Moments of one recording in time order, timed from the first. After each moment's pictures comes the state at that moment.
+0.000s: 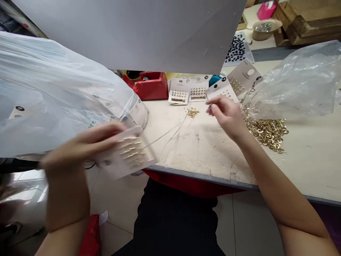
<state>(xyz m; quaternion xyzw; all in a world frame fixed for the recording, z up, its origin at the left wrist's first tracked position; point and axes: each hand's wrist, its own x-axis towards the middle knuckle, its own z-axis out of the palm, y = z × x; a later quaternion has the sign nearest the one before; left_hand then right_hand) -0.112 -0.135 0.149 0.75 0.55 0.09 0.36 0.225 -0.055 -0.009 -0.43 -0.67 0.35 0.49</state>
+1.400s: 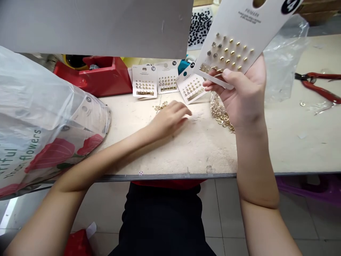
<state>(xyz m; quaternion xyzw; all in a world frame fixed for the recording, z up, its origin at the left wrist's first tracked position) 0.067 -0.025 -0.032 0.95 0.24 0.21 0.06 0.263 -0.047 0.032 -0.34 -0.42 0.46 0.71</state>
